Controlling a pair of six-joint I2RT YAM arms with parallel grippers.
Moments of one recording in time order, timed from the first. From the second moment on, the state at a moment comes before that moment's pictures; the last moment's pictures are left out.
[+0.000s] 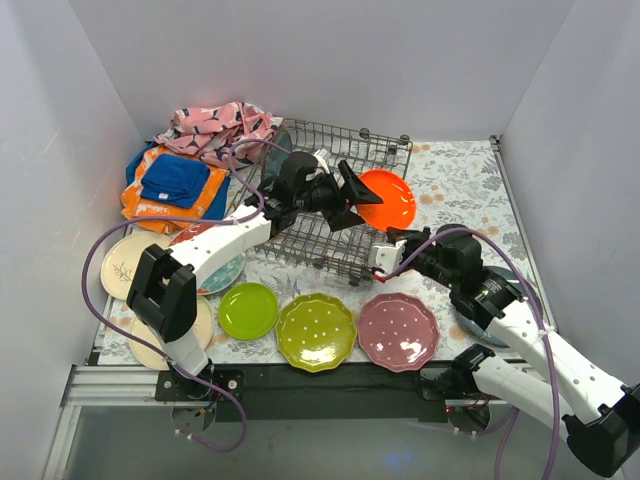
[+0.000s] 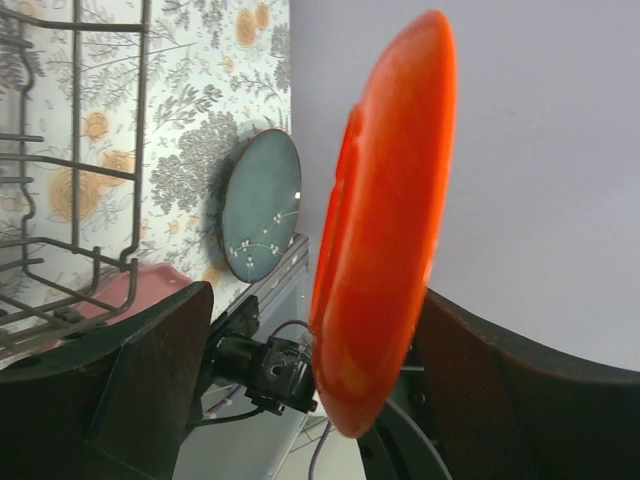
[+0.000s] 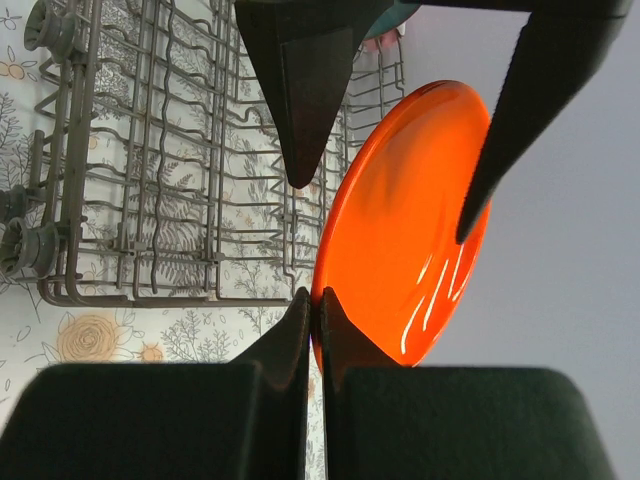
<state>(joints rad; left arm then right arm) -0.67 1.70 1.37 -0.07 0.48 -1.23 0.64 0.81 0.70 -0.20 -0.19 -1.09</state>
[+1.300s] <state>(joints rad) -0.56 1.64 1.51 -0.39 -0.35 -0.32 0.35 0.94 0.74 -0.31 -0.22 -0.39</state>
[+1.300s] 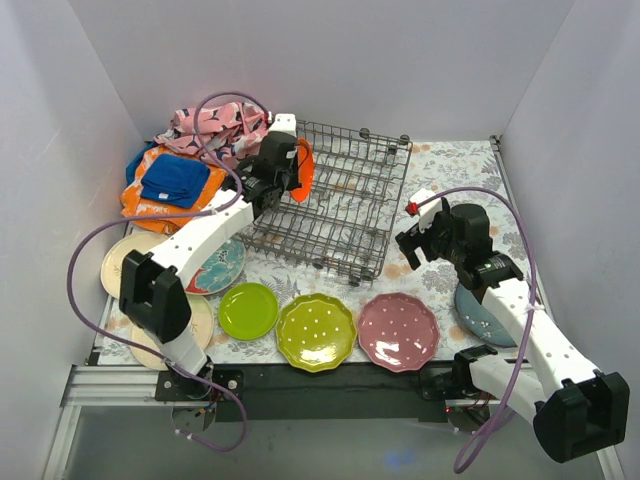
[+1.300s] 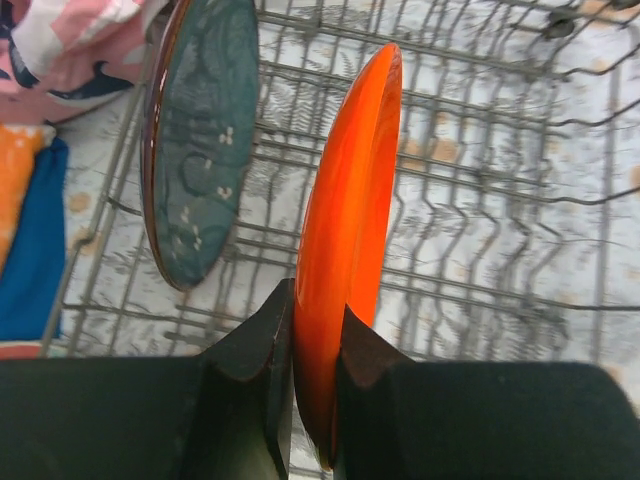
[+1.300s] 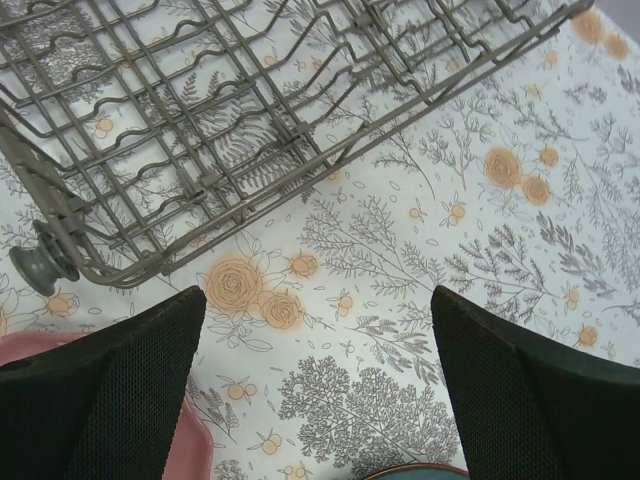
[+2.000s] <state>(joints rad) -0.57 1.93 1.56 -0.09 -0.60 0.12 0.26 0.93 0.72 -0.30 -0.22 -0.34</state>
